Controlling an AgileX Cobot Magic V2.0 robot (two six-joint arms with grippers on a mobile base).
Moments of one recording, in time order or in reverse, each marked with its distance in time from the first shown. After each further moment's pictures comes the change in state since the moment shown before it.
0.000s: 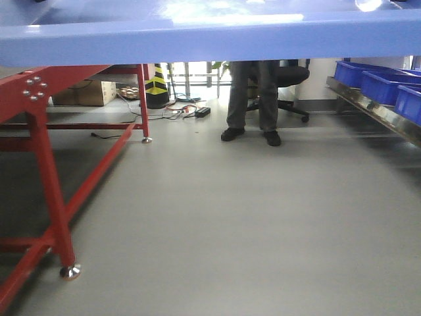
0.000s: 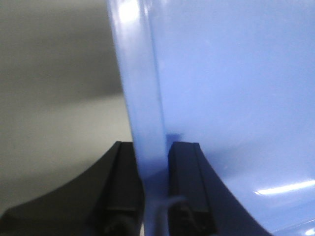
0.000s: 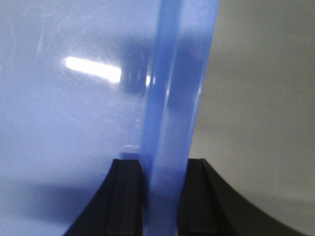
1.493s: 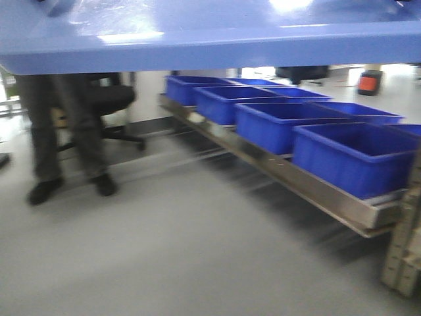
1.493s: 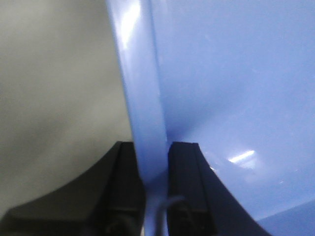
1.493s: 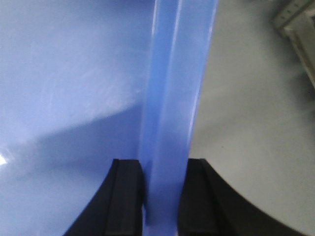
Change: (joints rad) left arm 0.000 0.000 0.000 -0.030 0.008 0.000; right arm 0.000 0.000 0.000 -0.010 0.002 0.000
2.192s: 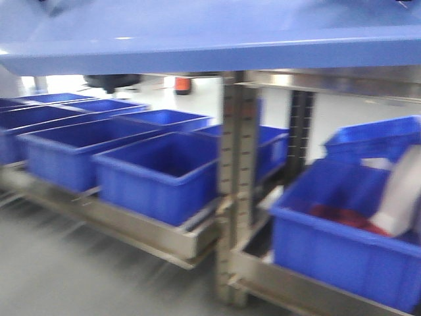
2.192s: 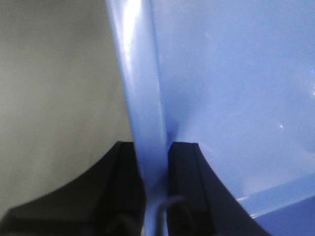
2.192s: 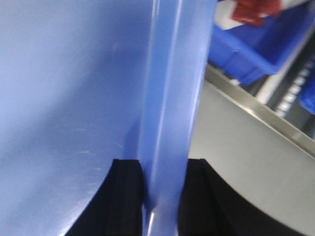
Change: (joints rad) left arm 0.000 0.000 0.000 -0.006 0.000 0.000; right arm -0.003 0.000 0.000 -0.002 0.000 0.000
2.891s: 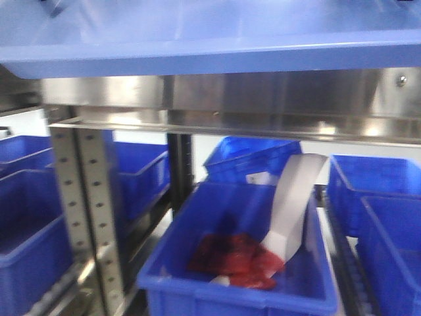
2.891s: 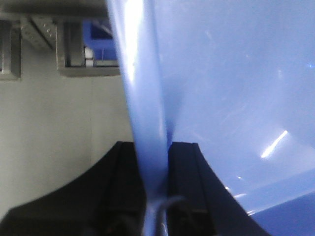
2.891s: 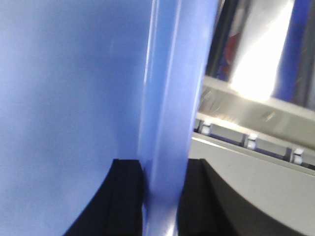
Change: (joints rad) left arm 0.000 0.000 0.000 -0.005 0.000 0.000; right arm 0.000 0.000 0.000 -0.005 0.000 0.000
